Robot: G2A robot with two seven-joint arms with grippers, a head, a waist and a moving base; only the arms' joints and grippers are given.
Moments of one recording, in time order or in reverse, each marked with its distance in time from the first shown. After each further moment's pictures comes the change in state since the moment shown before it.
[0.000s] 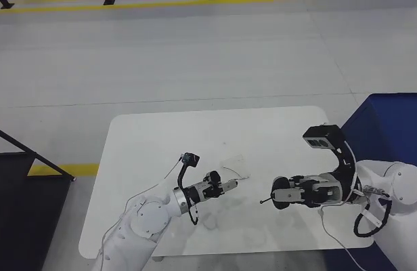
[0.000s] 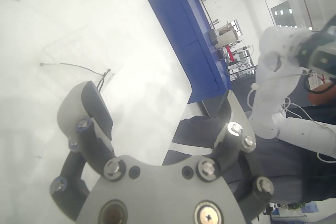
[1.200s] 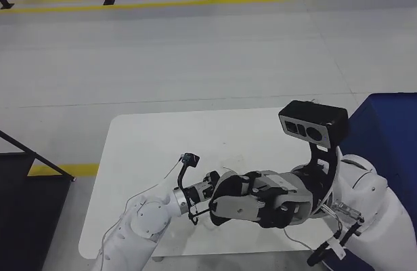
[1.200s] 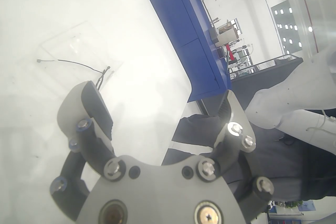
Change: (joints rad) left arm 0.001 0.000 -0.001 -0.002 0.001 -0.001 0.001; right arm 0.324 -0.095 -0.425 -0.233 -0.158 -0.113 -0.590
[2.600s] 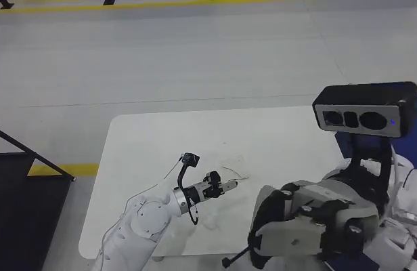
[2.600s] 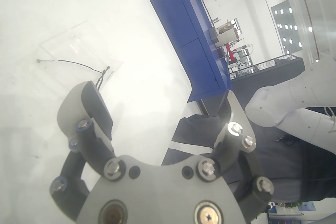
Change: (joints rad) left arm 0.000 0.000 0.000 0.000 0.000 0.000 0.000; right arm 0.020 -0.027 0.148 -0.113 0.333 0.293 0.024
